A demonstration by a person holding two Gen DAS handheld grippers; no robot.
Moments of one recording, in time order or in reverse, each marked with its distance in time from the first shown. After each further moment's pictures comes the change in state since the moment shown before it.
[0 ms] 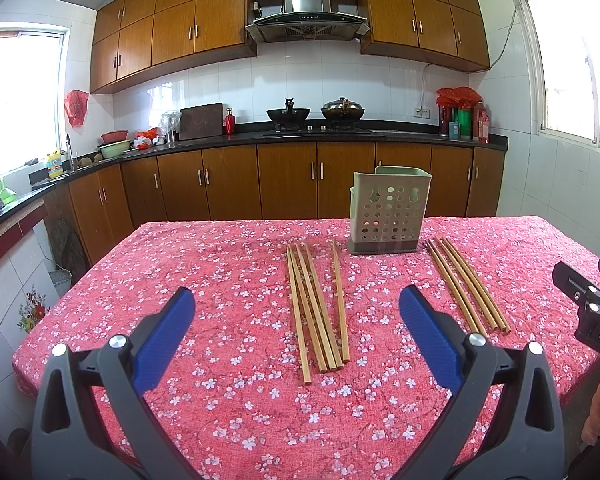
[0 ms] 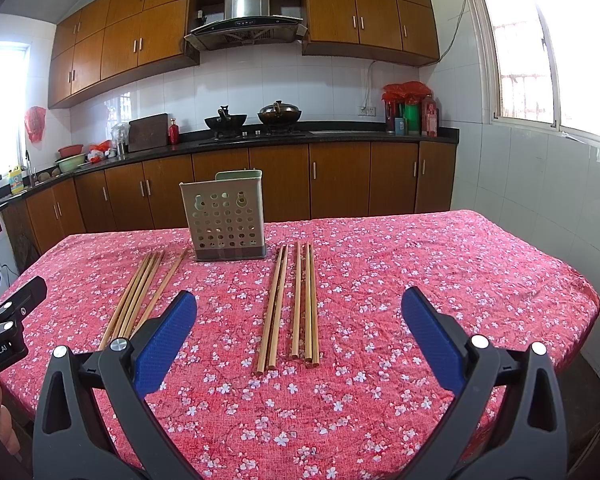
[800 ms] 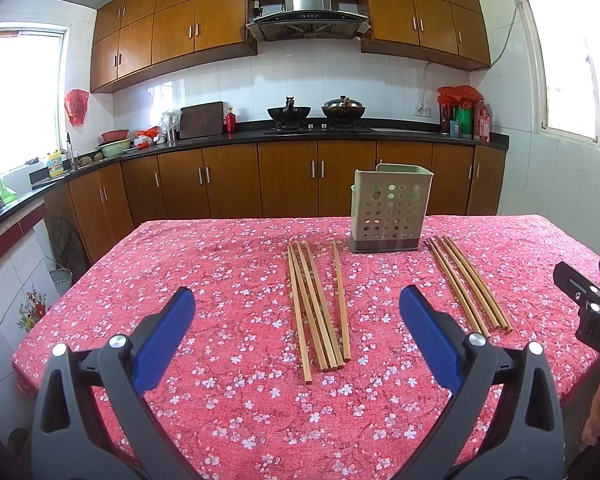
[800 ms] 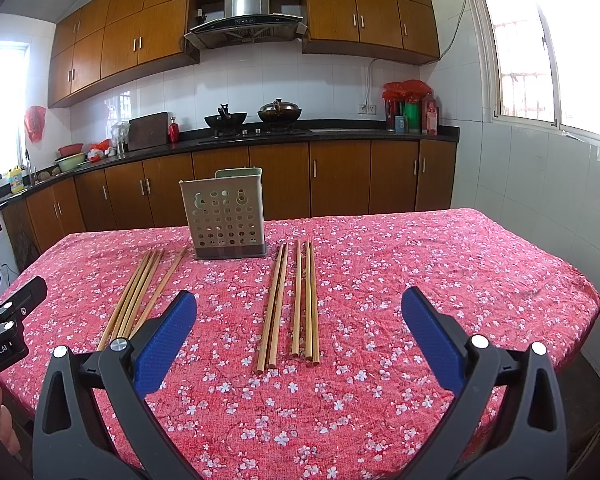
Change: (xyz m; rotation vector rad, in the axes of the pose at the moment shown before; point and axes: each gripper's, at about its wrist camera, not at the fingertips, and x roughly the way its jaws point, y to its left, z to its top) left arm 0.001 -0.010 0.002 0.001 0.003 0.009; right arm 0.002 0.001 -0.001 0.001 0.003 0.000
